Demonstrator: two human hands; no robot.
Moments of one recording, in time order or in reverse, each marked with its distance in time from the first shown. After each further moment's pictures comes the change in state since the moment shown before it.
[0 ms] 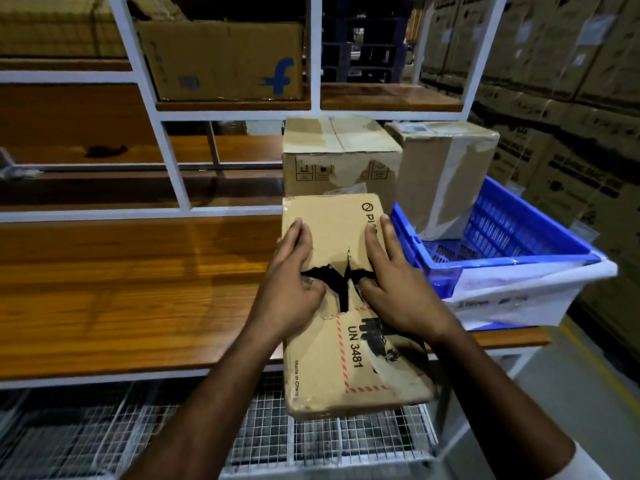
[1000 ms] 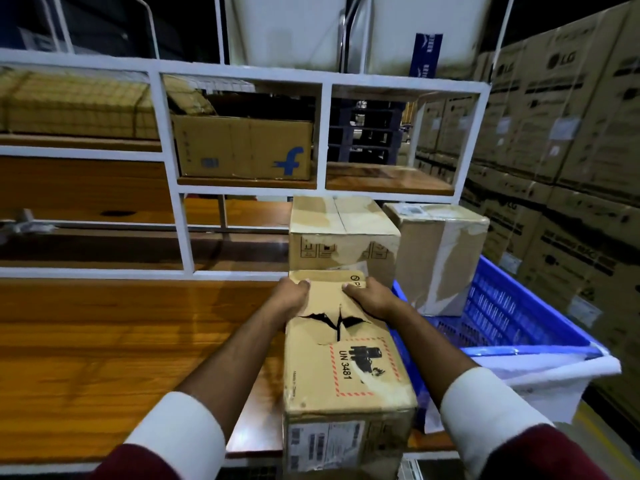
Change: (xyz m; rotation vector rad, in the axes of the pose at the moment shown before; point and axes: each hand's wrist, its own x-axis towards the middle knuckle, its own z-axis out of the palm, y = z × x) left_hand 0.146 -0.018 -0.006 -0.241 -0.034 -0.506; right_hand 0.153 0.028 -0.008 0.454 -0.139 0.288
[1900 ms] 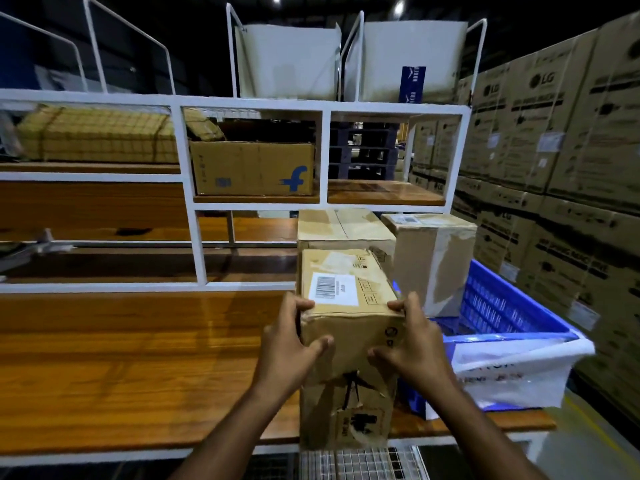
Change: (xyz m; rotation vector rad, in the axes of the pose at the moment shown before) left_hand -0.163 -0.035 -0.021 -0.074 0.144 0.527; right_hand -0.175 0.006 0.009 -0.128 0.422 -0.298
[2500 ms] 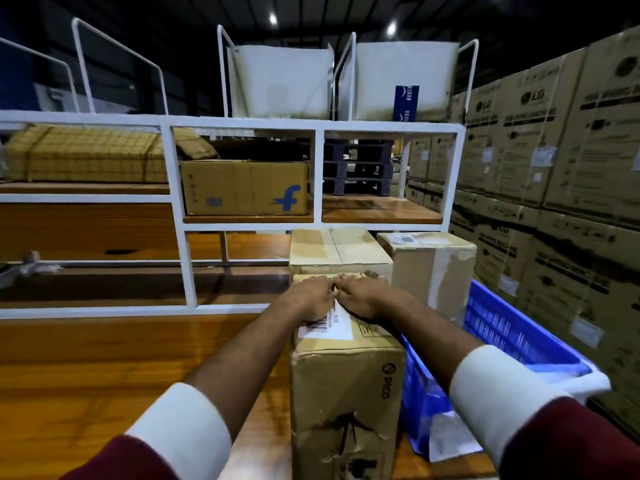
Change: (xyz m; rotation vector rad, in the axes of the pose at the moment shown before) left_hand 0.166 0.031 0.034 0.827 -0.497 0.075; right_hand 0.171 -0.029 0.022 -0.584 -0.536 -0.158
